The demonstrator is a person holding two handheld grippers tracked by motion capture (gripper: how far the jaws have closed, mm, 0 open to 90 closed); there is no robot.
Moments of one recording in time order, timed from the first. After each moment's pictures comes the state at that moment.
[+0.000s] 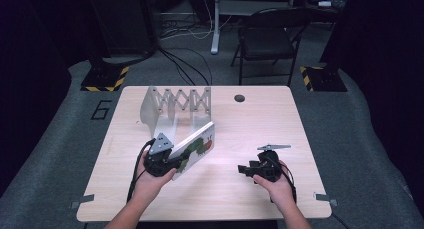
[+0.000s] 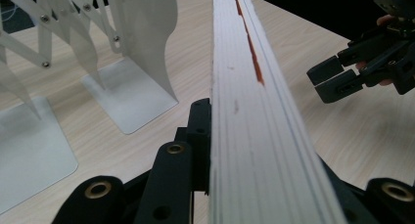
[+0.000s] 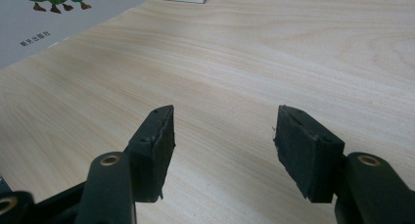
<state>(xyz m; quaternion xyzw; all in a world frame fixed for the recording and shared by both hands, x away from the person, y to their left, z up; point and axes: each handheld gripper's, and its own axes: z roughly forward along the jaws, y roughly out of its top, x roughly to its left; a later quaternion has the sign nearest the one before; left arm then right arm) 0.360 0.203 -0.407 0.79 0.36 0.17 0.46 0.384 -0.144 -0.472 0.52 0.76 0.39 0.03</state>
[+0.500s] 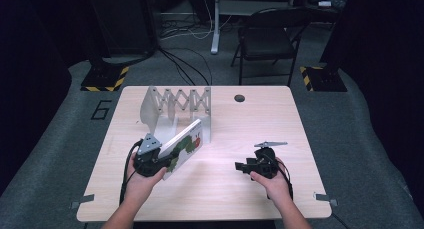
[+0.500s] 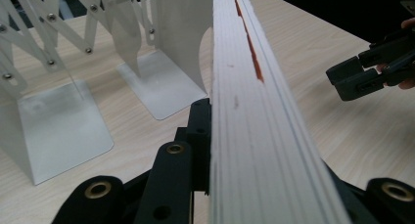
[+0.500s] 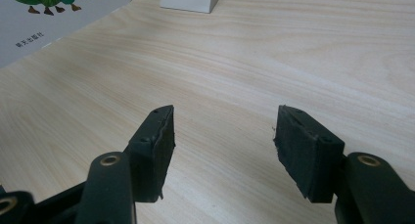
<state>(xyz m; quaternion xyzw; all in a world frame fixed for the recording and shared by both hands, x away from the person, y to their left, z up) 0.357 0.229 -0.409 0.78 0.39 0.19 0.46 0.394 -0.134 -0.472 0.51 0.76 0.40 0.03</state>
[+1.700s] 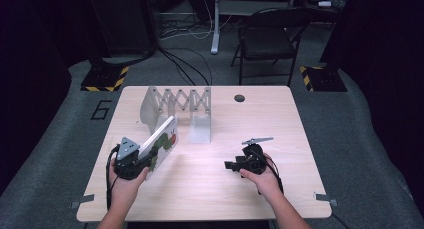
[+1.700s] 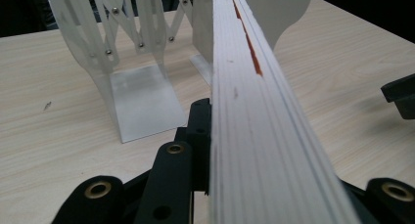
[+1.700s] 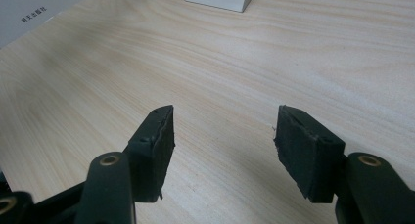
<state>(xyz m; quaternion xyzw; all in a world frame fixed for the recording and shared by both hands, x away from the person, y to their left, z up) 0.349 0.273 -0.423 0.72 0.47 0.25 0.45 0.410 -0.106 -0.478 0.48 0.79 0.39 0.01</state>
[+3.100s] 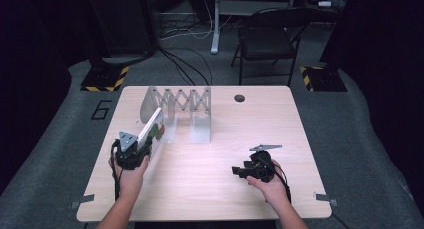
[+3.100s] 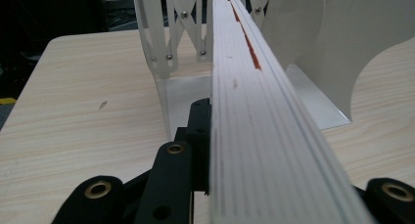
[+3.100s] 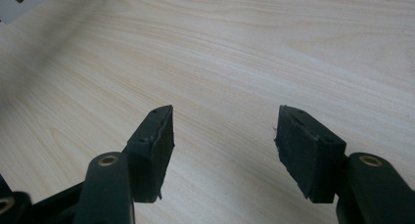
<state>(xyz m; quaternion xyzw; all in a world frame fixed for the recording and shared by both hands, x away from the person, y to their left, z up) 0.387 0.279 -0.447 0.66 0.53 0.32 0.43 0.383 -0.125 -0.473 0.50 0.78 0.38 0.04</state>
